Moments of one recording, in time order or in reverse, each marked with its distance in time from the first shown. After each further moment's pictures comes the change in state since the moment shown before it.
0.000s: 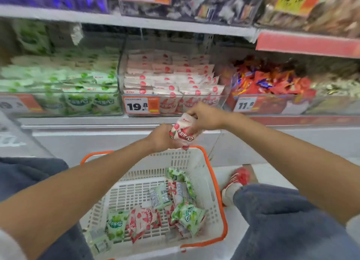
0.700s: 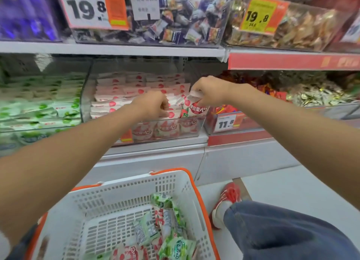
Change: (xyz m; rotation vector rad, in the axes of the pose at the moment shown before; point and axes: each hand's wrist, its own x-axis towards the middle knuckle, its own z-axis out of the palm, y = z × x) left_hand 0.127 0.089 -0.080 0.696 0.072 0.150; right_hand 0.022 0.070 -0.121 -0.420 0.227 0.077
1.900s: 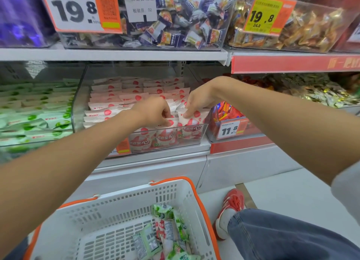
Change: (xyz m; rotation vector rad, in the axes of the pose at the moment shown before) left_hand 0.010 -0.002 0.000 -0.024 -0.038 0.100; right_hand 0.048 -0.006 -0.003 0.411 -0.630 0.266
